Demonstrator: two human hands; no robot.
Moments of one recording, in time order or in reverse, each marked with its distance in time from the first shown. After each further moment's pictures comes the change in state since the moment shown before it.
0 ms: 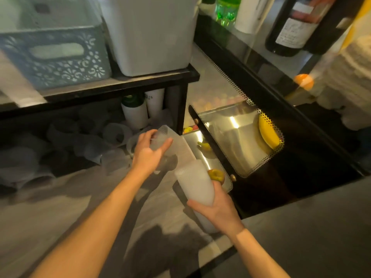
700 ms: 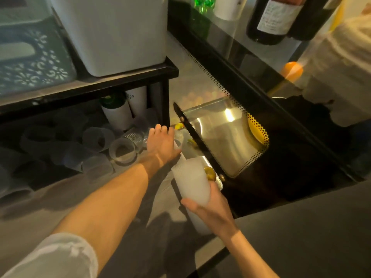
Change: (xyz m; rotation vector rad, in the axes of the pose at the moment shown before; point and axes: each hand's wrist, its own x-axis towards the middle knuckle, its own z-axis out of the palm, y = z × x) left_hand 0.053 0.013 0.083 1.140 -0.183 0.443; right_hand 0.008 0.011 -0.003 0.122 0.063 0.092
